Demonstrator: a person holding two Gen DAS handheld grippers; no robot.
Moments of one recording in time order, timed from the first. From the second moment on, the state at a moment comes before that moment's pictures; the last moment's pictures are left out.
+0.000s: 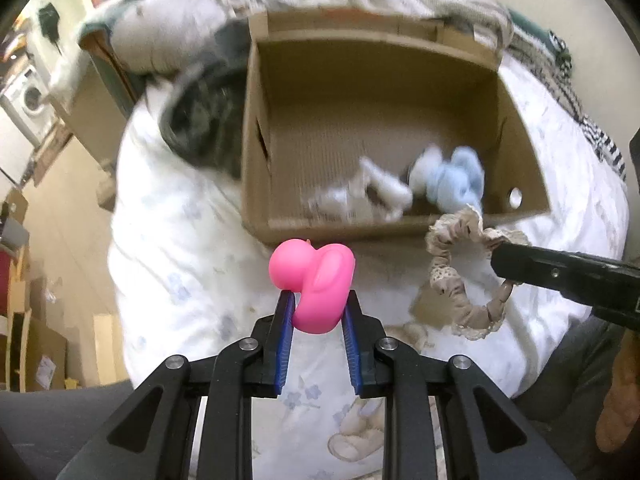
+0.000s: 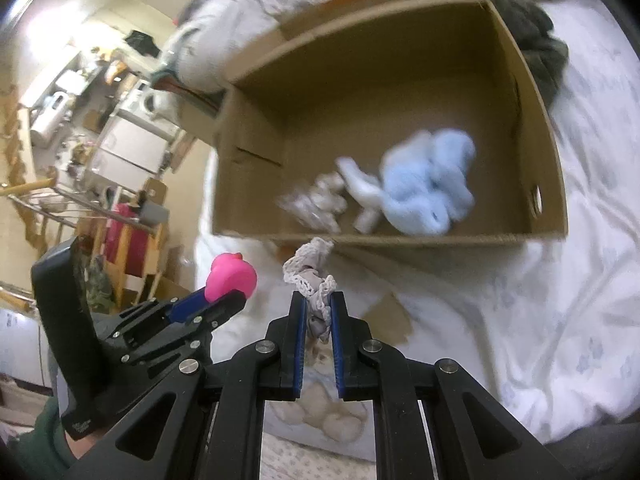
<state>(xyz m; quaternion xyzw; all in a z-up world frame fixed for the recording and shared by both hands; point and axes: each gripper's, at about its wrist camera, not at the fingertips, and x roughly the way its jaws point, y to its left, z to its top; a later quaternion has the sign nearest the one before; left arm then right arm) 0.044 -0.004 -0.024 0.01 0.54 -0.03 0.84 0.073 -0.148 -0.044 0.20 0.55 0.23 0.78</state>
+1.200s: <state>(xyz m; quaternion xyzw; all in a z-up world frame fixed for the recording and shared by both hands) 0.147 -0.020 -0.002 0.01 0.47 -0.07 0.88 0.133 -0.202 -0.016 0.25 0.47 0.18 0.83</state>
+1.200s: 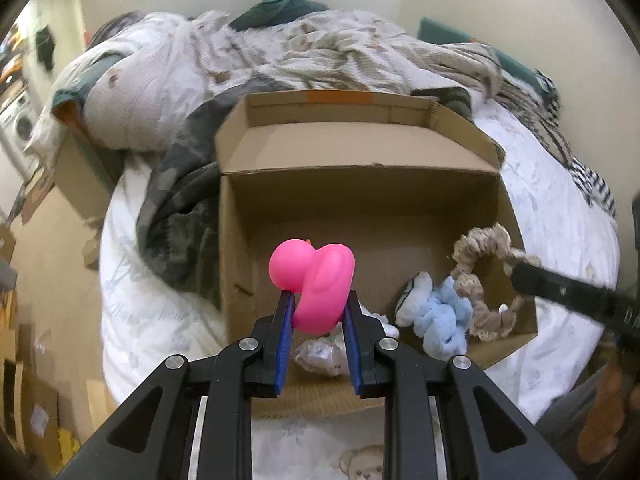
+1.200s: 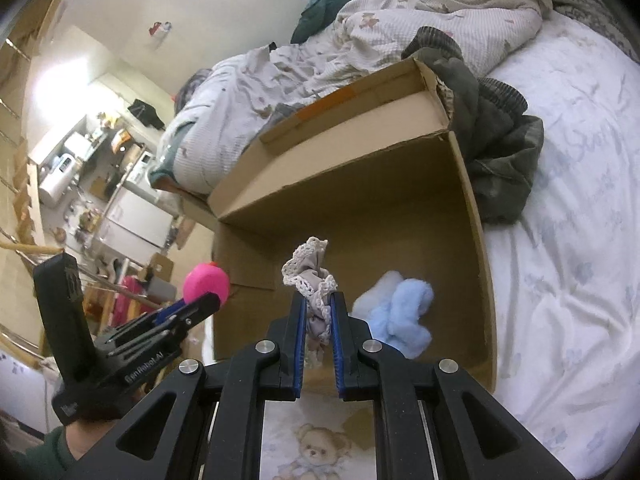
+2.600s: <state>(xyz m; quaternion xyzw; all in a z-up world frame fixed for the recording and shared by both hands) 0.169 -0.013 -0.038 -0.05 0.53 -0.04 0.84 0.150 -0.199 -0.037 0.22 0.51 0.14 0.82</state>
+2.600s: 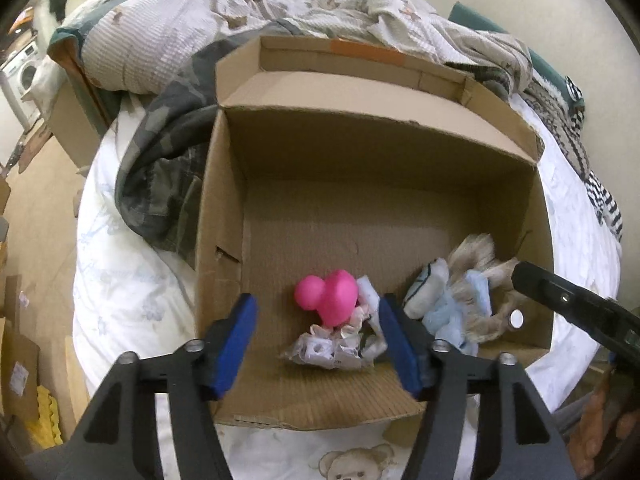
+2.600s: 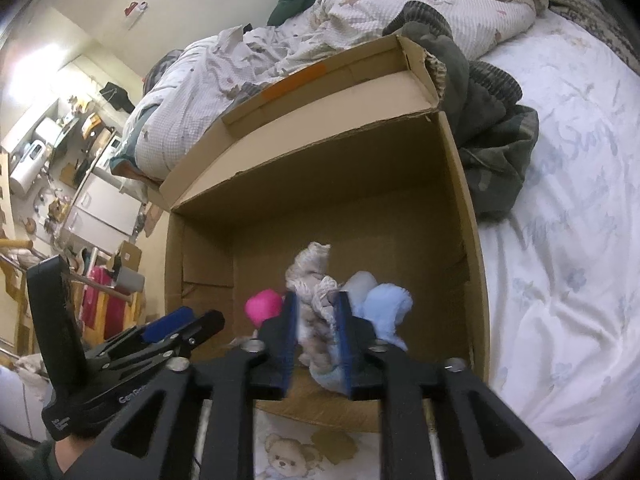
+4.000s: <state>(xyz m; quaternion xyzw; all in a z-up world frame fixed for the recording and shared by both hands) 0.133 0.001 -0.021 -0.02 0.51 -0.02 0.86 0.124 -0.202 -0.035 0.22 0.52 0.12 0.82</state>
